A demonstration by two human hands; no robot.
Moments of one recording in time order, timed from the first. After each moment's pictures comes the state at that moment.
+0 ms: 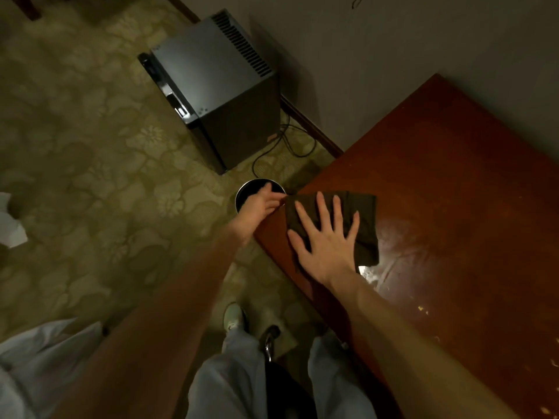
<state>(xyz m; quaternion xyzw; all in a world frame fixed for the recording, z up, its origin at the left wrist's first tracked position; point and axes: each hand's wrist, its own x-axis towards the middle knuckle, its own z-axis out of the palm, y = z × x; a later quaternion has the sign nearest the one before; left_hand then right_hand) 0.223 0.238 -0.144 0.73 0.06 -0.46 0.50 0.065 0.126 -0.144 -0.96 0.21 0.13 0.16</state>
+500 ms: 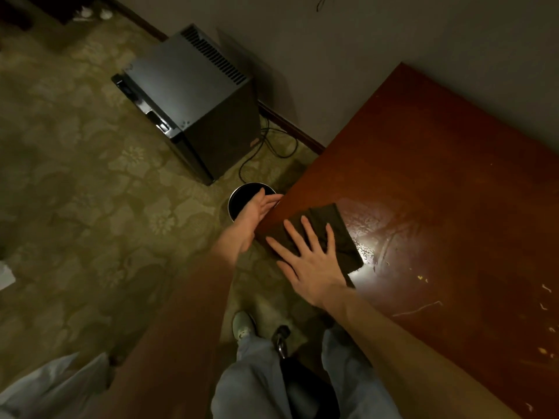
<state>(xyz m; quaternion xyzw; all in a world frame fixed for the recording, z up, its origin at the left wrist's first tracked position) 0.217 0.253 -0.137 0.68 0.03 -0.52 0.51 0.027 0.180 -0.154 -0.98 0.10 0.13 0.11</state>
